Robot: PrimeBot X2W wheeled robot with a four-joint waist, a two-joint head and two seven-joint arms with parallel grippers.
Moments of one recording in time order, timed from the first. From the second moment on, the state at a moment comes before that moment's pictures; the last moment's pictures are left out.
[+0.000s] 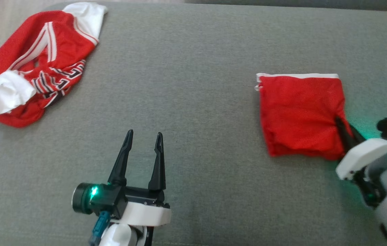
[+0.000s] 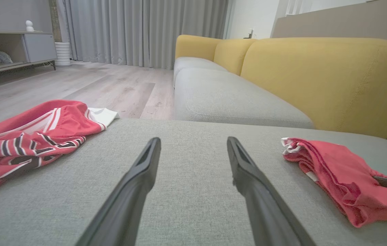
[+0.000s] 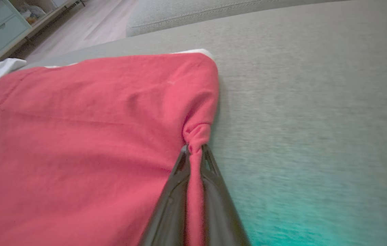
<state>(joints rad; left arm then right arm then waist) -0.10 0.05 -0.42 0.11 -0.24 0.15 -0.26 -0.42 -0.37 0.37 0.73 0.67 0.12 -0.06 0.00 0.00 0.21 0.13</state>
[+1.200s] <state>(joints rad) -0.23 0.05 -0.37 0.14 -0.21 0.13 -0.26 -0.59 -0.53 0.25 0.90 0.42 0.12 -0.23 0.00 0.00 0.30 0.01</state>
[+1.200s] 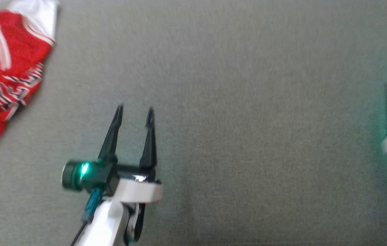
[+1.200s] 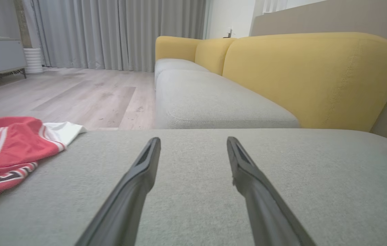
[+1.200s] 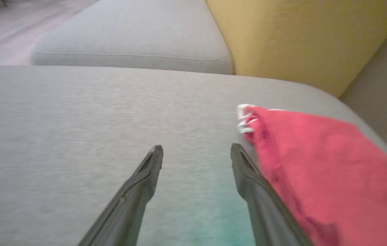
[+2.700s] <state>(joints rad) 0.01 0.05 -0.21 0.31 -0.08 0.07 -0.26 0.12 -0.05 0.04 0.30 0.18 0.12 -0.25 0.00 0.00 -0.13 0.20</state>
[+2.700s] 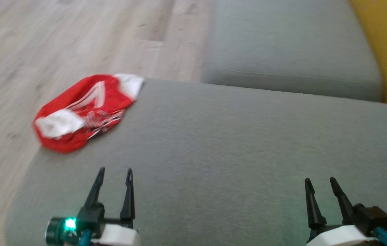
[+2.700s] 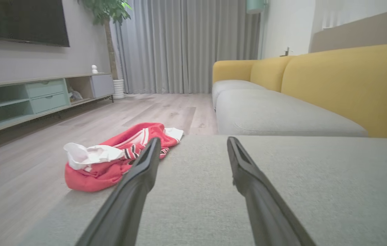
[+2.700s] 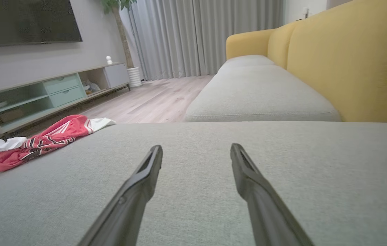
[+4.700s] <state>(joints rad) -1.25 0.21 -0.15 1.16 -0.10 -0.07 -0.23 -0.18 -0.30 0.15 0.27 0.14 0.12 -0.26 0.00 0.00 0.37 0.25</state>
